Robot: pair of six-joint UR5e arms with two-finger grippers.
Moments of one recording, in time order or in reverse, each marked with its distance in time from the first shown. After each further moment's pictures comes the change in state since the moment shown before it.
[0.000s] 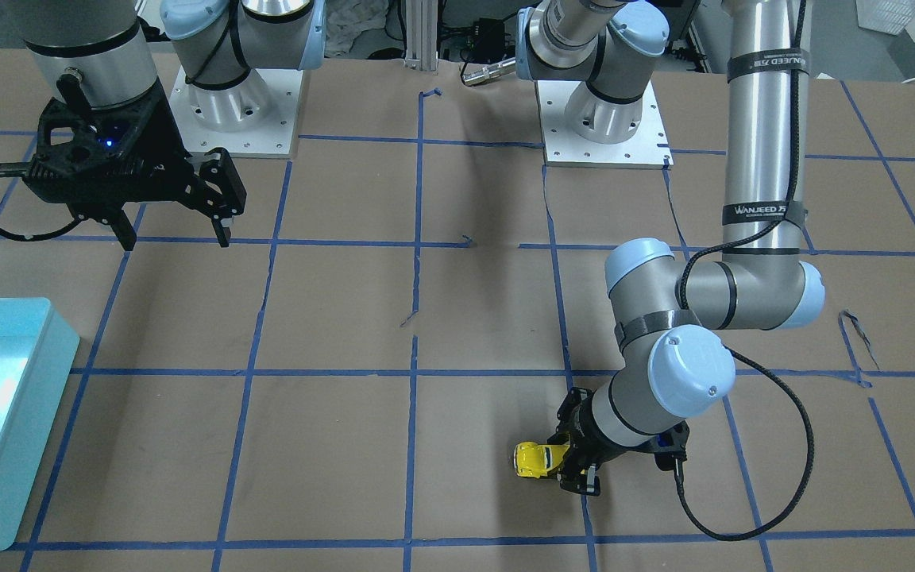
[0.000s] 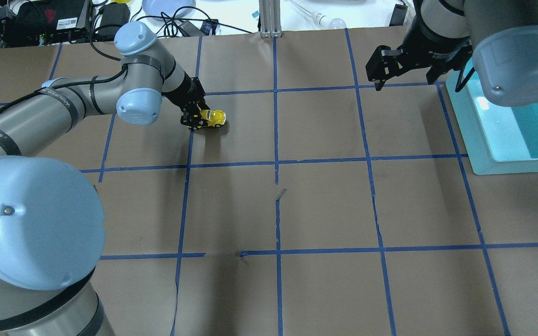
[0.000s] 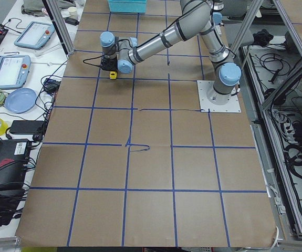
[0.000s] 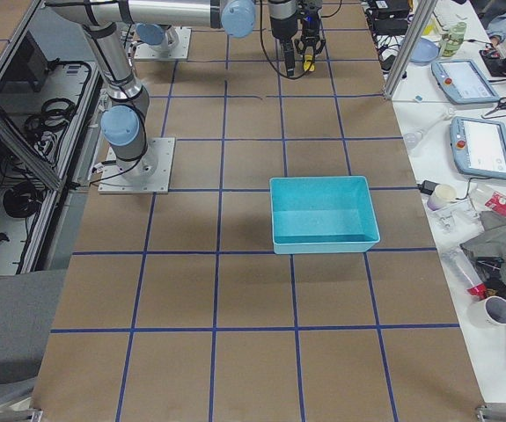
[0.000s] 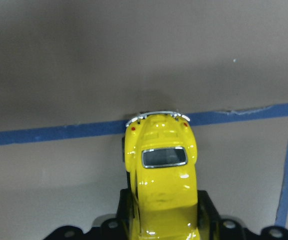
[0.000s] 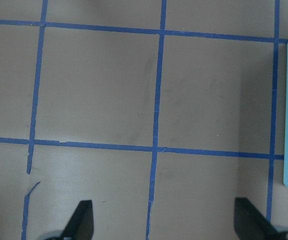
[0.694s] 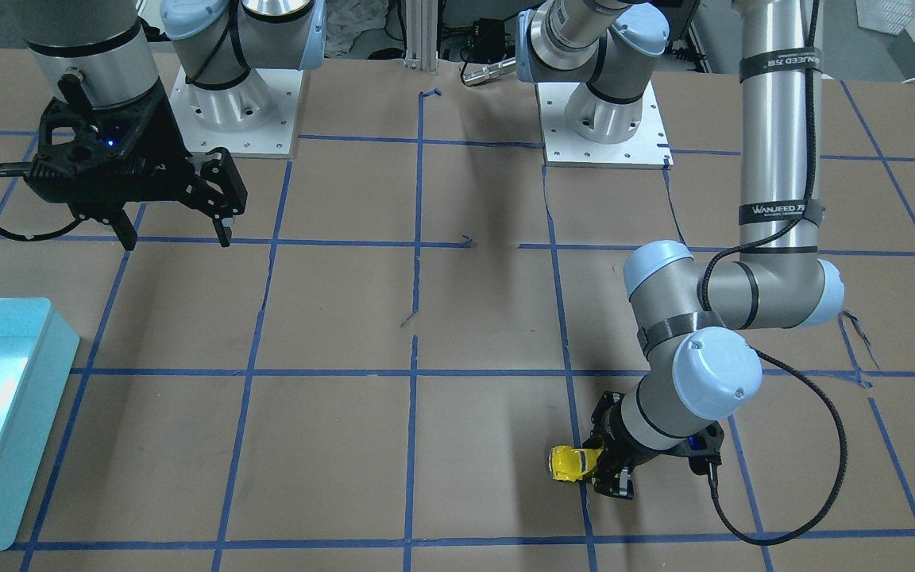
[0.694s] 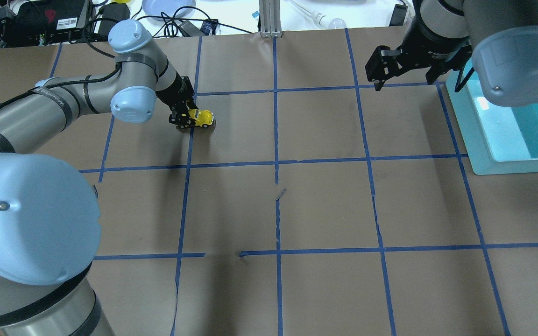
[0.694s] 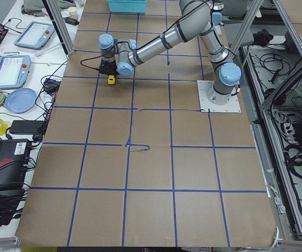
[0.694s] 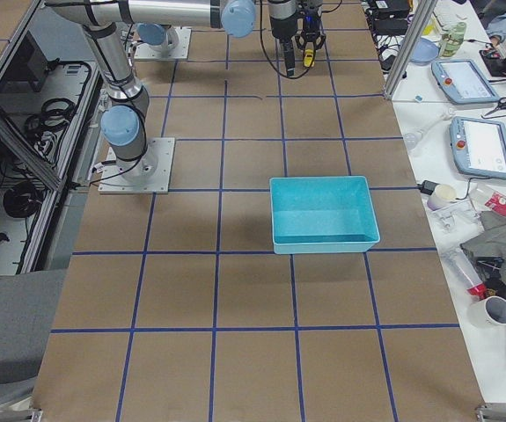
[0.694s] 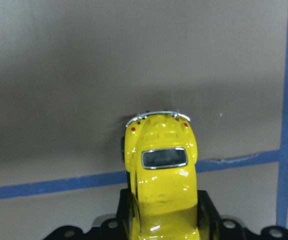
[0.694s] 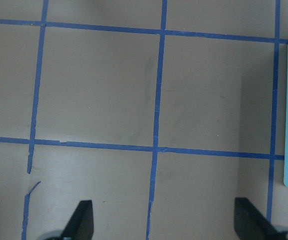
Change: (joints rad) left arm 0.043 0.005 -0.004 0.001 0.078 0.079; right arm 0.001 0.000 0.000 0.000 0.000 0.000
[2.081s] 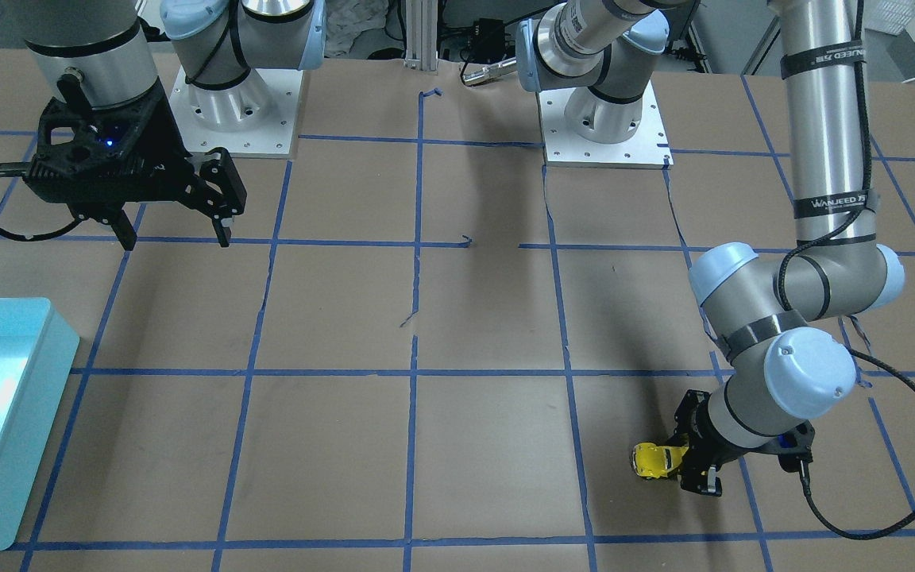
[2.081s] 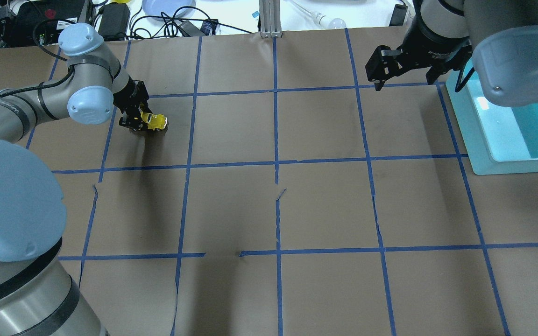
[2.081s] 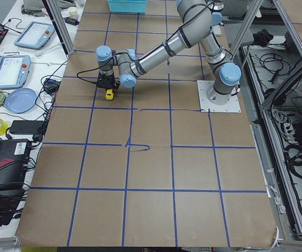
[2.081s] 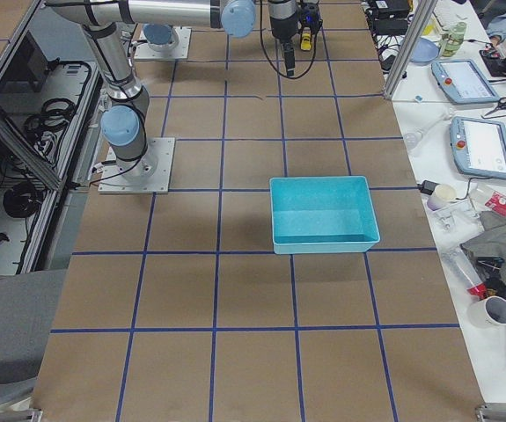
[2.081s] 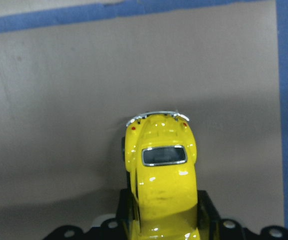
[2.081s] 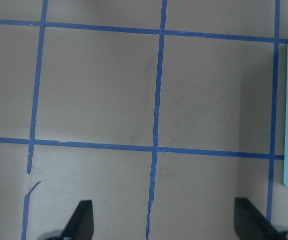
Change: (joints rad) left arm 0.140 0.009 -0.021 0.001 0.098 0.170; right arm -0.001 0.000 0.000 0.000 0.000 0.000
